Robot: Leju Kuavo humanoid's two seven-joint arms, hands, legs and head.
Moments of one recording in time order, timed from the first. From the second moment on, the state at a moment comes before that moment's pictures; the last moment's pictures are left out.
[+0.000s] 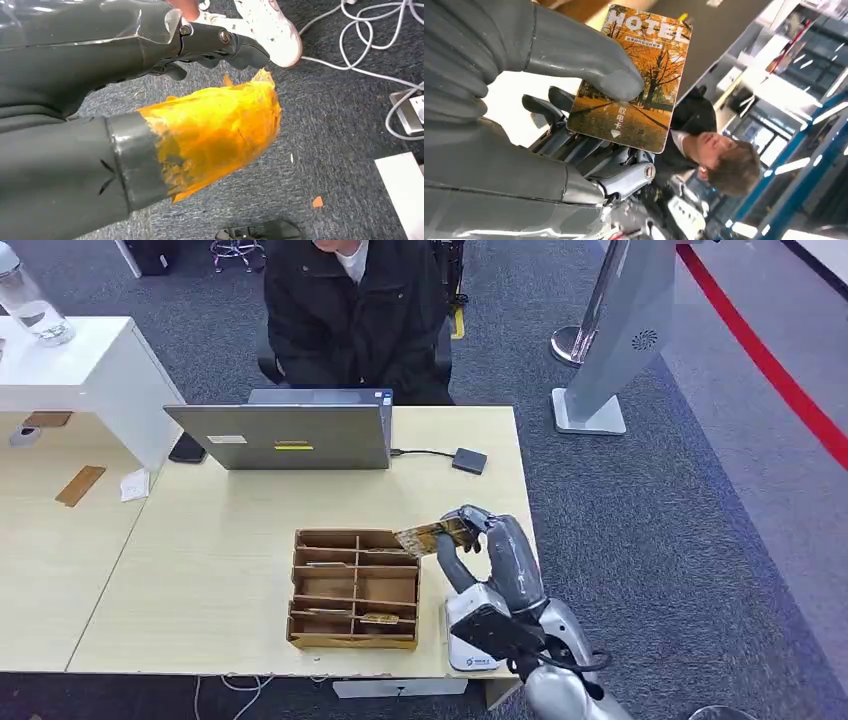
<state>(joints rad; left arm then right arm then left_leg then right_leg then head) -0.05 -0.23 0.74 -0.23 -1.13 0.43 -0.23 -0.12 -0.03 0.58 -1.74 0.47 -0.22 -0.18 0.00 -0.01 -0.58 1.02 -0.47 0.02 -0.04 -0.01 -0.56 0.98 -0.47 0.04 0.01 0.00</state>
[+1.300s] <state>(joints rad) -0.05 -0.23 0.75 -0.23 -1.14 0.44 -0.23 -0.03 -0.04 0.51 -1.63 0.36 -0.14 -0.14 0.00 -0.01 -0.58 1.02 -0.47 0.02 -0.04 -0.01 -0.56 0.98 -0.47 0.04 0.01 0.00</state>
